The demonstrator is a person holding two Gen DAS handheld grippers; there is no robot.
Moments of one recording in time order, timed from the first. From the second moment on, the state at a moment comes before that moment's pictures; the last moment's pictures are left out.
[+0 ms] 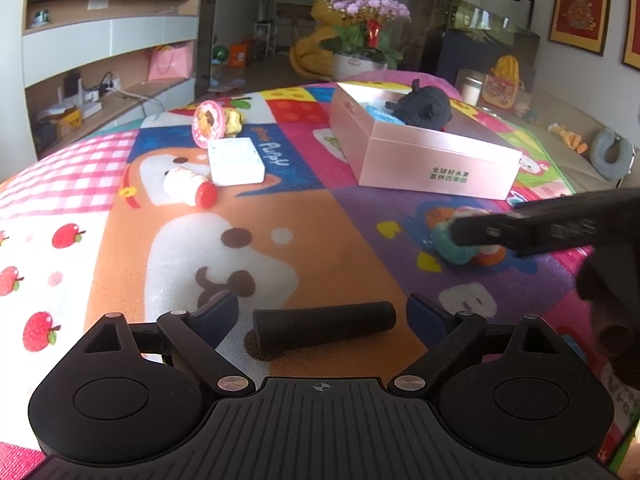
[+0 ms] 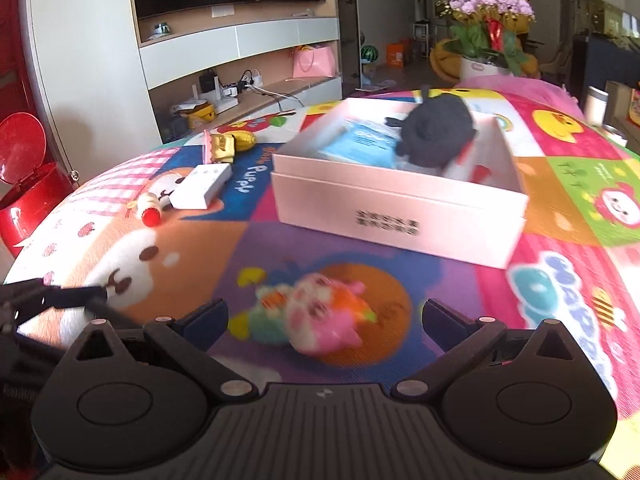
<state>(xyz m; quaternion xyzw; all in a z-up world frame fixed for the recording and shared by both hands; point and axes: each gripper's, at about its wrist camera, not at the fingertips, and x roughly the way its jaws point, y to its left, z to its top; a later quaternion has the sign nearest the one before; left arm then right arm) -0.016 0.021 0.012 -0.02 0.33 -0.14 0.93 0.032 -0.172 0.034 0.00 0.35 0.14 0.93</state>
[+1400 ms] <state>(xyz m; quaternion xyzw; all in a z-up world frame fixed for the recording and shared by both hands) 0.044 -0.075 0.146 0.05 0.16 -0.19 0.97 -0.009 -0.281 0.191 0.03 0.18 0.04 0.98</state>
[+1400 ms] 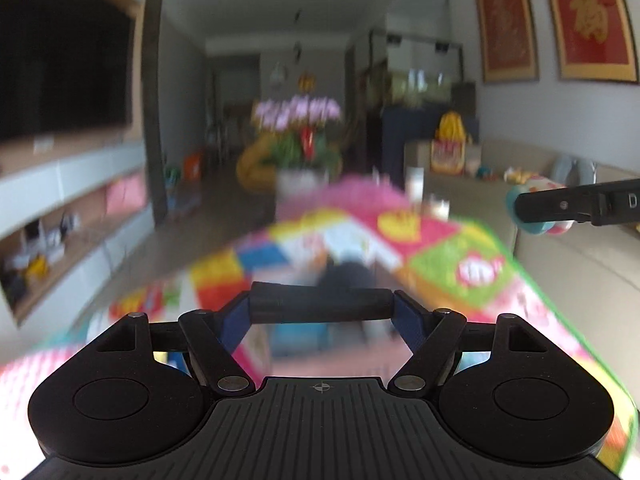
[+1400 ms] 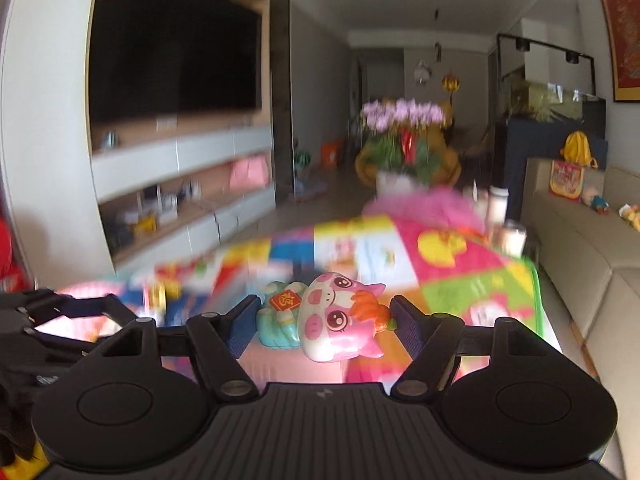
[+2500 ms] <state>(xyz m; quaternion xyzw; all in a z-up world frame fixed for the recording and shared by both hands) 0.033 0.074 0.017 -0.12 0.32 -0.05 0.94 0.034 -0.303 0.170 0.00 0.26 0.02 0.96</state>
